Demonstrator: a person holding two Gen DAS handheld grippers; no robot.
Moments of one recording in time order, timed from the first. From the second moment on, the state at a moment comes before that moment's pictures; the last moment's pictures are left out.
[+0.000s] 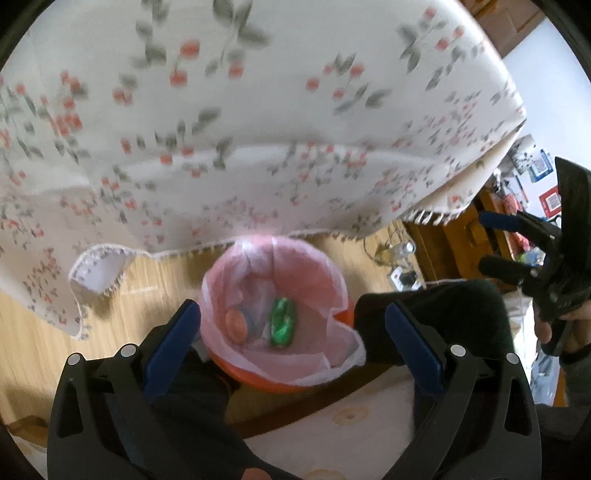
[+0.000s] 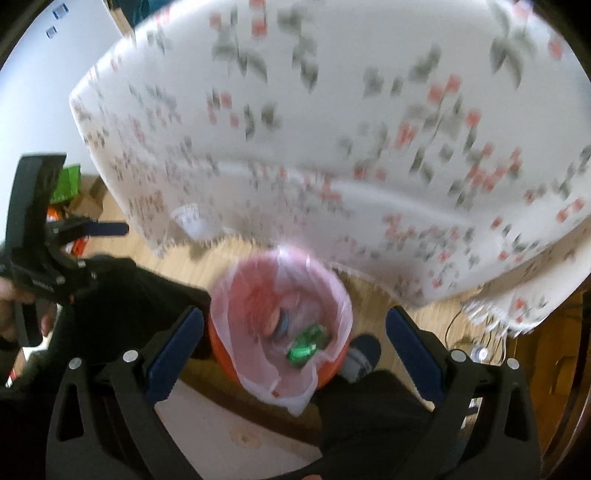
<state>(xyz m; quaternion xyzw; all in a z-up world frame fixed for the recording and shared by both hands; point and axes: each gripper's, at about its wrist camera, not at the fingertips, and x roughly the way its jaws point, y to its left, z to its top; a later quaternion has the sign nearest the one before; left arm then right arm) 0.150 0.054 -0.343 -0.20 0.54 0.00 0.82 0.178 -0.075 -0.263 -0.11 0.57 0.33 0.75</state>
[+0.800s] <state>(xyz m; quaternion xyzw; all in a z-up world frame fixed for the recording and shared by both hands) 0.206 0.093 -0.161 -0.12 0.40 0.01 0.91 0.257 -0.079 -0.109 -0.08 0.43 0.33 0.84</state>
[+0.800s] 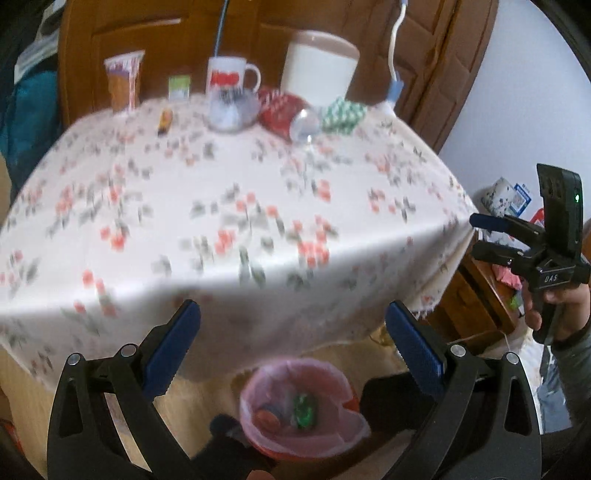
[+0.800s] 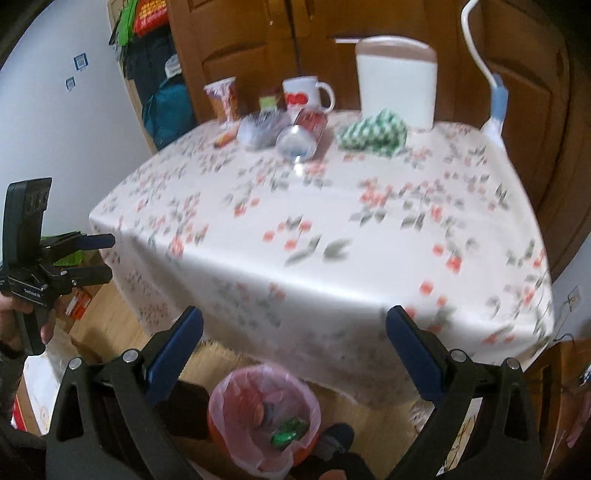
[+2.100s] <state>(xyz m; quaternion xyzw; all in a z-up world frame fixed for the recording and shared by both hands) 0.450 0.195 -0.152 -0.09 0.38 0.04 0.92 0.482 -0.011 -0.082 -0.06 0.41 0.27 0.87</state>
